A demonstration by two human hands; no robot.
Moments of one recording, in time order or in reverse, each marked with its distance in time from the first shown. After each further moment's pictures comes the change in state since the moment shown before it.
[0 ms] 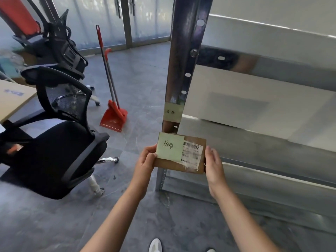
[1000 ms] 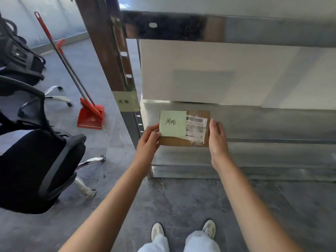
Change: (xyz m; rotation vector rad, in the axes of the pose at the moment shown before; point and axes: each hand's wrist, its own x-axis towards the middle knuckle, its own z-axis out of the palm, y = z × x) left_hand 0.020 0.014 0.103 0.033 -0.167 -0.043; right_hand 0.045 -0.007 -0.081 0.110 0.237 -0.013
